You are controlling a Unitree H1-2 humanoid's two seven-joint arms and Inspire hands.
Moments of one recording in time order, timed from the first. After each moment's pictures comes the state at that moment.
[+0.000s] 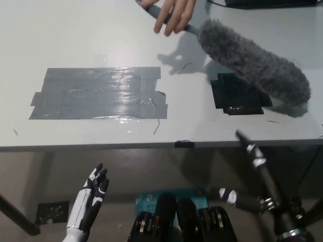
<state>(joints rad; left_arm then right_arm) 0.02 0.09 -0.02 0.12 0.11 -0.16 -0.03 -0.04 -0.09 0.10 -0.19 -0.29 -0.15 0.06</state>
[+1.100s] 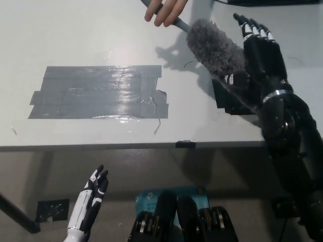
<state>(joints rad) 0.01 0.09 -0.02 0.14 0.11 -0.17 -0.03 -0.75 -0.17 0.17 0.29 -0.84 0.24 0.06</state>
